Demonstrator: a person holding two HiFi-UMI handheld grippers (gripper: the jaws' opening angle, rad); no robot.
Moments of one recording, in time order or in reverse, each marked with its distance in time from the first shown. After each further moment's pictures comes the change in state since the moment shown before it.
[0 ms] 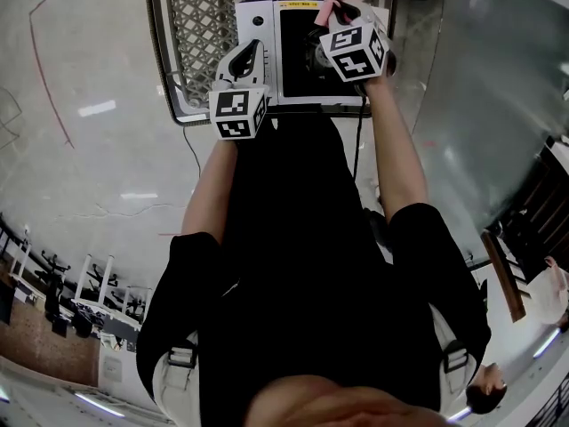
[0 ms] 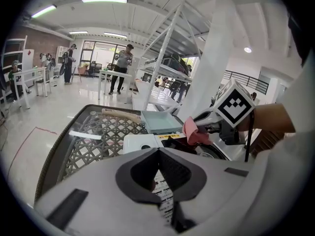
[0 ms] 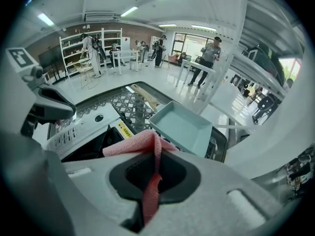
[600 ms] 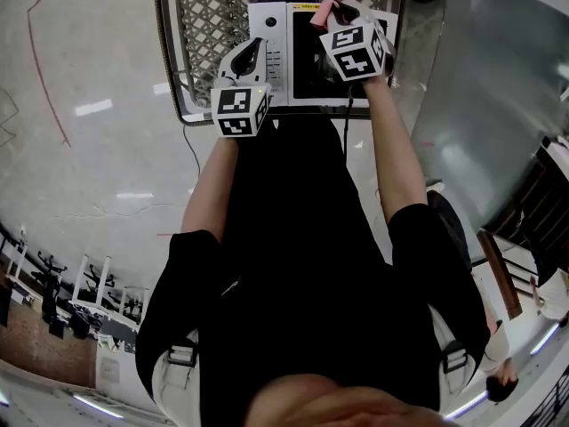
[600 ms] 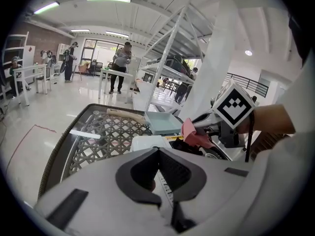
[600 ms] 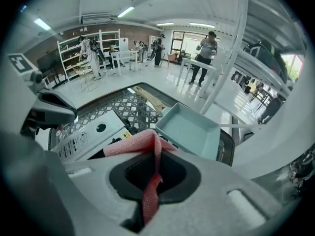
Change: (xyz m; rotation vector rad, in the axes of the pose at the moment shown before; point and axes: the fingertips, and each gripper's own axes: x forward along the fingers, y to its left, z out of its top) left arm -0.004 0.022 0.004 -0.018 -0.005 -0.015; right arm 0.011 0.020 0.020 0.032 0.007 0.025
